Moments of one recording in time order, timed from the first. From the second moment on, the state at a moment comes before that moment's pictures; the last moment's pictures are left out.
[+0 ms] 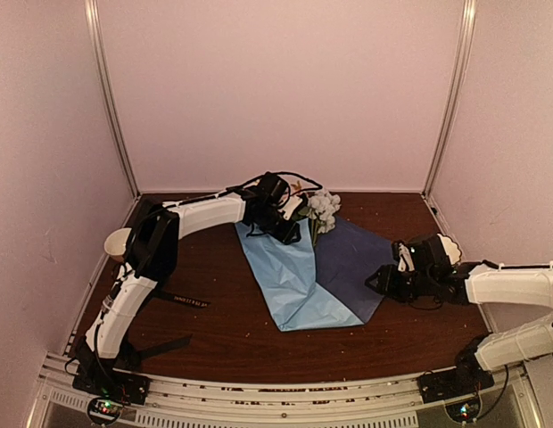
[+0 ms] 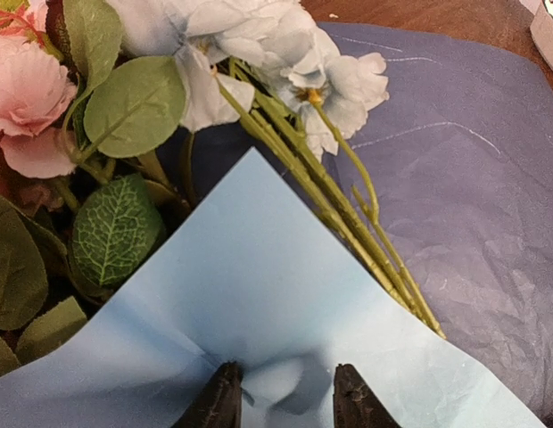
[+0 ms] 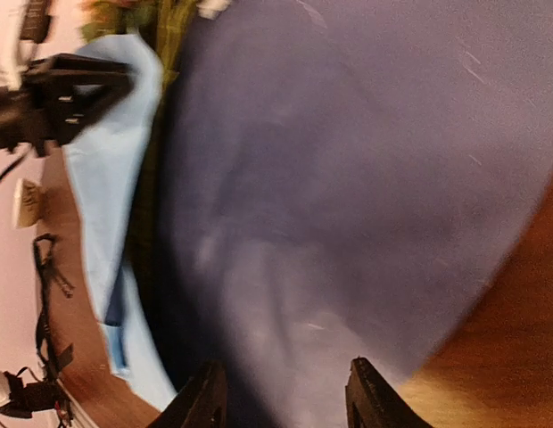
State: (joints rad) left arm -0.71 2.55 2.22 -0.55 0.20 0.03; right arm 0.54 1.19 0.50 -0.03 -0.17 0.75
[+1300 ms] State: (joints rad) left arm -0.71 2.55 2.22 -0.55 0.21 0.03; right arm 0.42 1.38 0.38 0.55 -0.41 0.93
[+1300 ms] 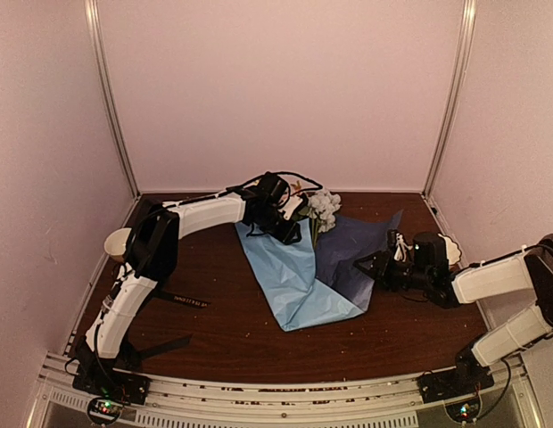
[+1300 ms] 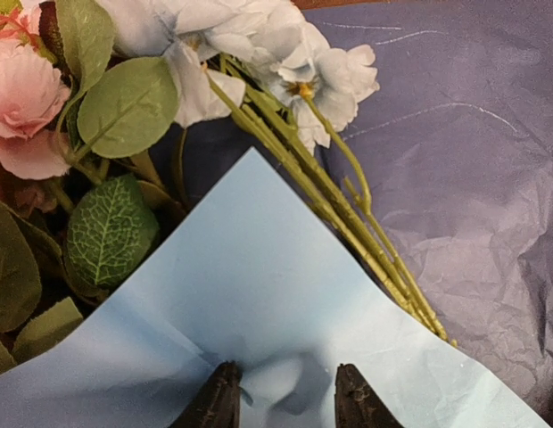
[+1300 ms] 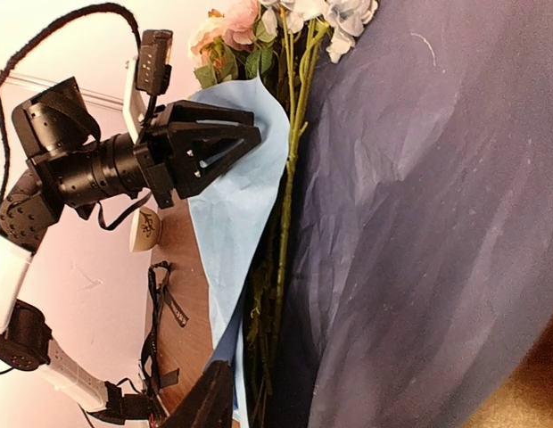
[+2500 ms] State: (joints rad) left arm -0.71 2.55 2.22 -0.55 0.26 0.03; right arm 0.95 1.74 1.19 -0.12 0.07 0.41
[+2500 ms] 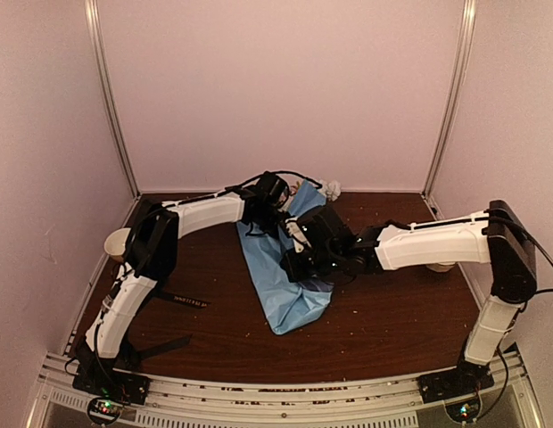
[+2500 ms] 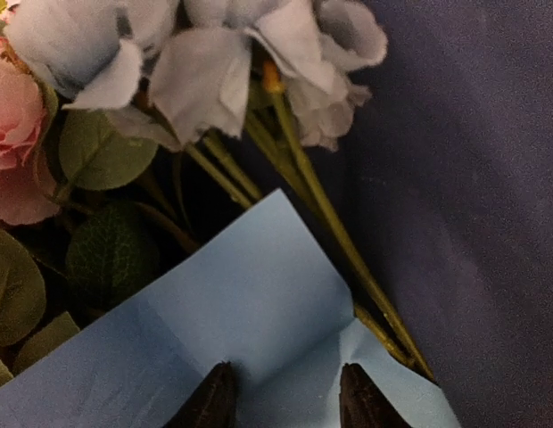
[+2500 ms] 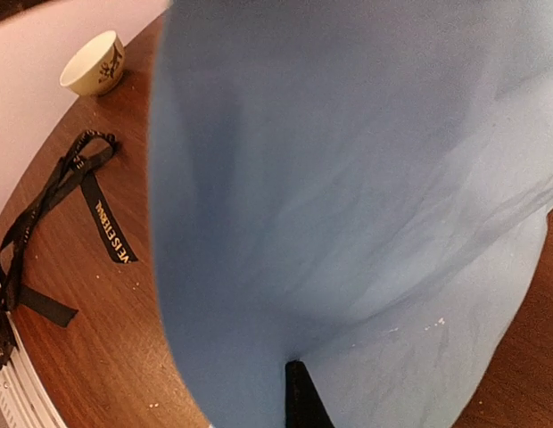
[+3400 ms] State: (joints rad) left arm -0.42 1.93 1.55 -0.21 0.56 -0.18; right arm 0.97 2.00 1.24 -0.14 0.02 0.30
